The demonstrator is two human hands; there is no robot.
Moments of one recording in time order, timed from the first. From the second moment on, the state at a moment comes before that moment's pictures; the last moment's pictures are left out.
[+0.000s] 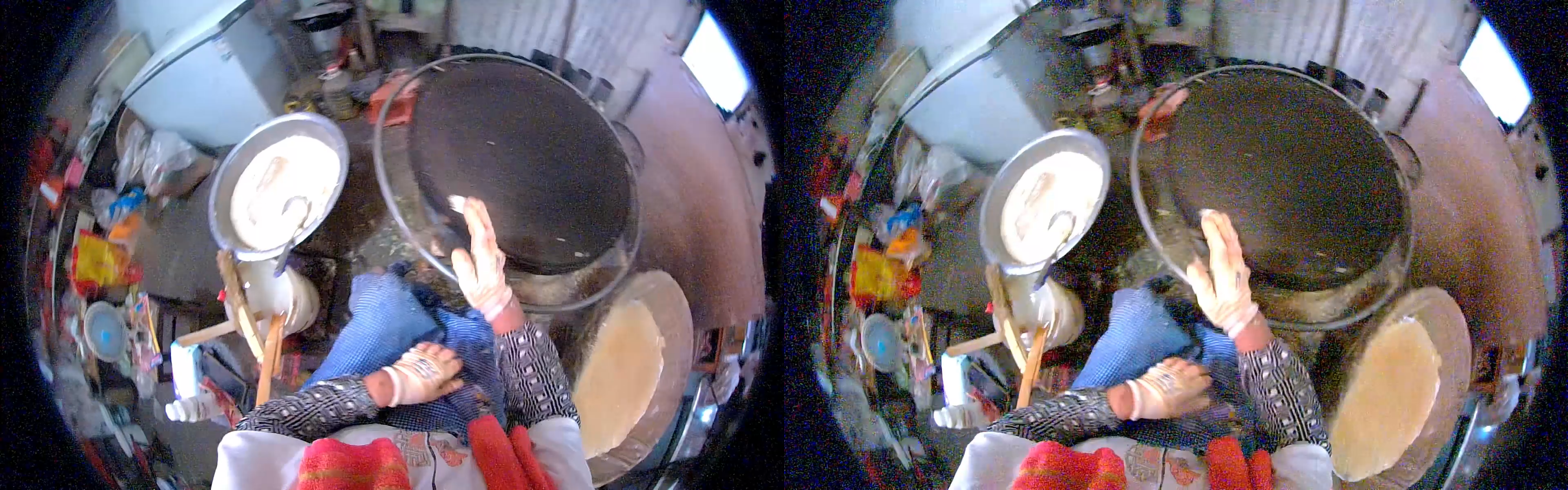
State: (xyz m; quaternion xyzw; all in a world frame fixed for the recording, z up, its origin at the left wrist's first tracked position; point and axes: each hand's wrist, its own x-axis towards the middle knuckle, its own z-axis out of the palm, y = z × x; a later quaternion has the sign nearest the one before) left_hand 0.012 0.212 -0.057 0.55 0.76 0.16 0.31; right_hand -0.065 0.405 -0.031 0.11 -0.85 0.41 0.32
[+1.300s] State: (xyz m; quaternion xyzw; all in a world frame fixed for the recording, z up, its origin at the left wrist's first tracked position) left_hand 0.130 -0.277 -0.147 -0.39 0.64 0.51 -0.42; right_hand -0.035 -0.047 -0.020 0.42 -0.78 0.46 -0.01
